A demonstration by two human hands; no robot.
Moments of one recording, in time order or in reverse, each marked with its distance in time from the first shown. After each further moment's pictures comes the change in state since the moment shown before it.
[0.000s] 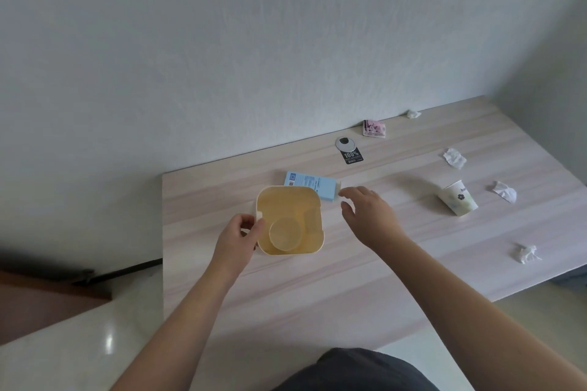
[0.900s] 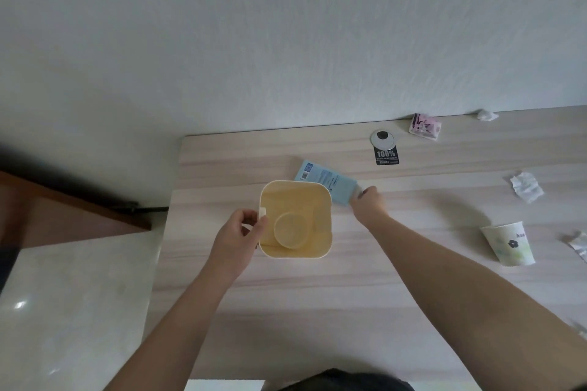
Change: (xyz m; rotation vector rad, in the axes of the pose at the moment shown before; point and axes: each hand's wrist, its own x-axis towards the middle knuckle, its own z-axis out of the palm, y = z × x) left_hand -0.003 0.020 0.052 0.013 0.209 -0.147; right_hand 0.137 0.087 0.113 0.357 -0.366 0.509
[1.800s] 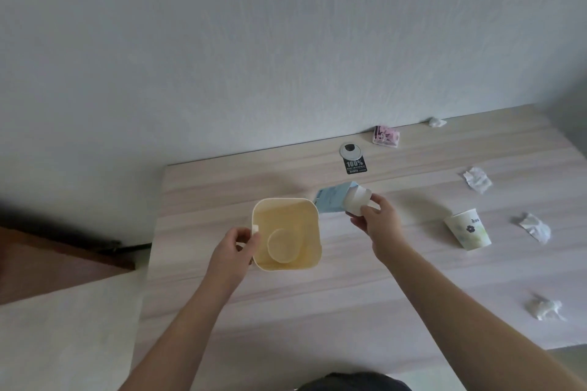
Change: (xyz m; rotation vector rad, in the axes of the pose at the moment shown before) left_hand -0.010 -0.002 0.021 -0.032 -0.020 0.028; right_hand -0.075 0.039 -0.062 0.999 0.040 0.015
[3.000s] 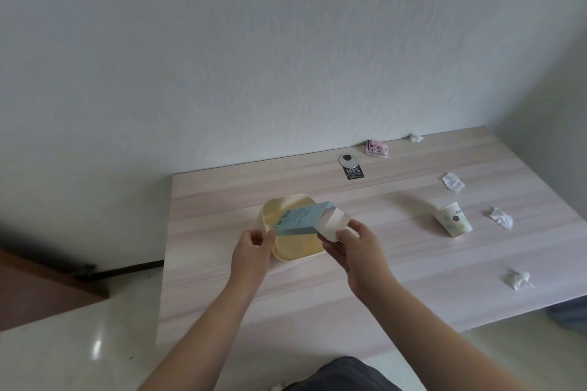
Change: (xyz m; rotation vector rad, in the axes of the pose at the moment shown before) left_hand -0.014 -0.024 -0.034 -0.096 -0.001 0.013; right_hand -0.190 0.013 0.082 0.257 -0.112 0.006
